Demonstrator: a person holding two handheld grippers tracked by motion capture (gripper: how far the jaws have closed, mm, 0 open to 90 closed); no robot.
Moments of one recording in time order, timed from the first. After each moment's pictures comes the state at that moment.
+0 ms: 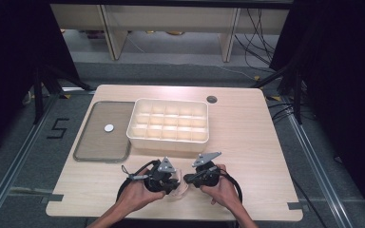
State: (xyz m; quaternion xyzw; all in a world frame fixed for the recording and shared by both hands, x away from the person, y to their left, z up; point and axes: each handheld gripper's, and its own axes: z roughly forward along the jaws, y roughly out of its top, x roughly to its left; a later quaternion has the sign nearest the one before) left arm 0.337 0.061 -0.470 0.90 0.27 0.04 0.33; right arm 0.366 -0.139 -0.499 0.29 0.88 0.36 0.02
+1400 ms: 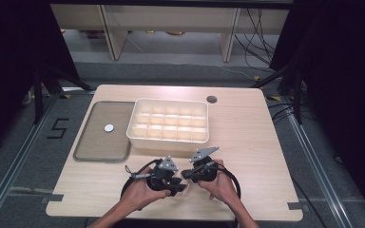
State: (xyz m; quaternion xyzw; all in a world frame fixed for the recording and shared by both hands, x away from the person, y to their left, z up) left arm 0.338 0.060 -0.462 0.87 0.30 0.00 0.39; right arm 0.377 -0.131 -0.488 0.28 0.89 0.37 0.02
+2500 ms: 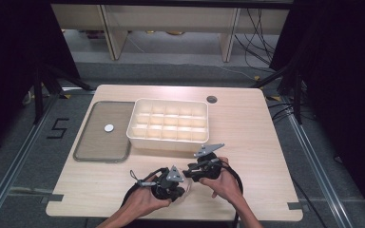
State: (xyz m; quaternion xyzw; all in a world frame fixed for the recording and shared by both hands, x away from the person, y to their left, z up) left arm 0.326 0.046 -0.486 0.92 0.24 0.04 0.32; right arm 0.379 -0.141 -0.475 0.33 0.87 0.37 0.02
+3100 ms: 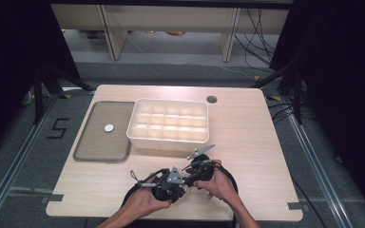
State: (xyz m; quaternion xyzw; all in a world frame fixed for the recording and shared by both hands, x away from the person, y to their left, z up) left arm 0.322 0.044 -0.486 0.92 0.22 0.05 0.32; right arm 0.385 -0.124 -0.497 0.33 0.88 0.33 -0.03
